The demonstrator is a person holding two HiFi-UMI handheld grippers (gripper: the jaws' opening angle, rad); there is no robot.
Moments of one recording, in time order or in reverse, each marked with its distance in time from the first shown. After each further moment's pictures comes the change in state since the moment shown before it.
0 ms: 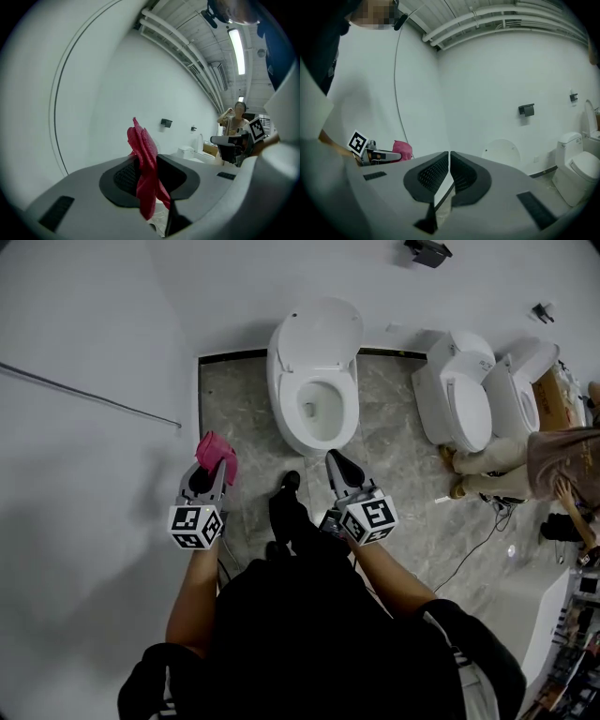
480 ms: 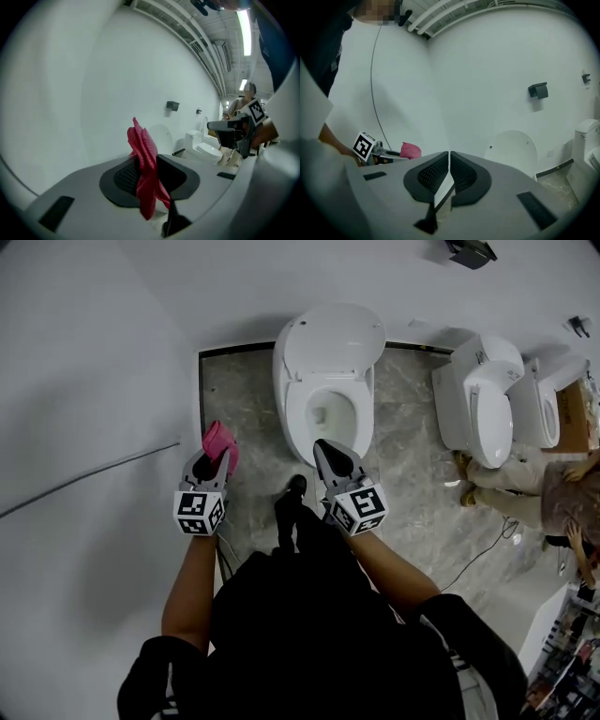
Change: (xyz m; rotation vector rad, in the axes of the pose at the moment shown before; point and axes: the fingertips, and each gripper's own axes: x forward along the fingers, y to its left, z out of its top) left arm 0.167 0.072 -0.012 0.099 0.172 0.007; right arm 0.168 -0.074 -0.016 0.054 0.085 0.069
